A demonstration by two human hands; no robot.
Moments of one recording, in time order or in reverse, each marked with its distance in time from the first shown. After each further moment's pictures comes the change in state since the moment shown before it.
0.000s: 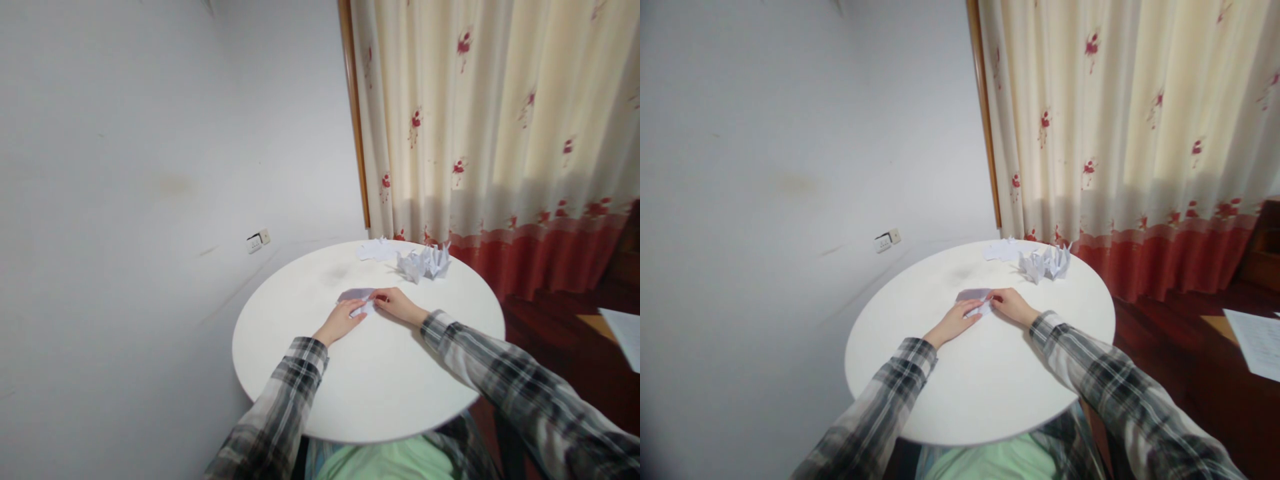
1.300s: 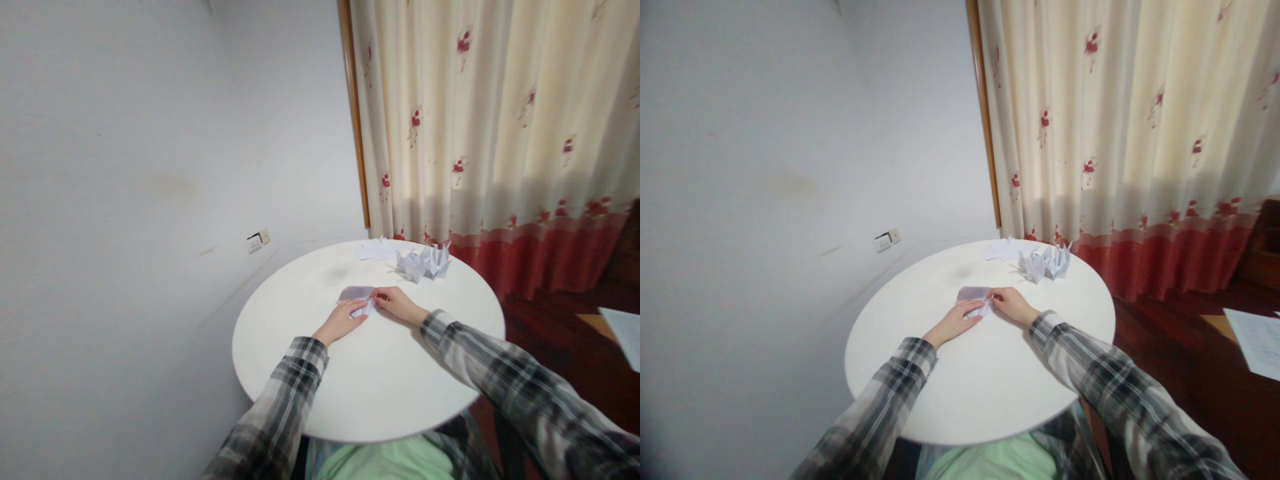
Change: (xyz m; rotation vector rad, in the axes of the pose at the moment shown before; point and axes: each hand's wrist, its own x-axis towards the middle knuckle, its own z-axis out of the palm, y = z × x) left_hand -0.002 0.004 -0.002 -0.045 -0.010 0.033; right_hand 0.002 0.006 0.003 -0.011 0.014 0.015
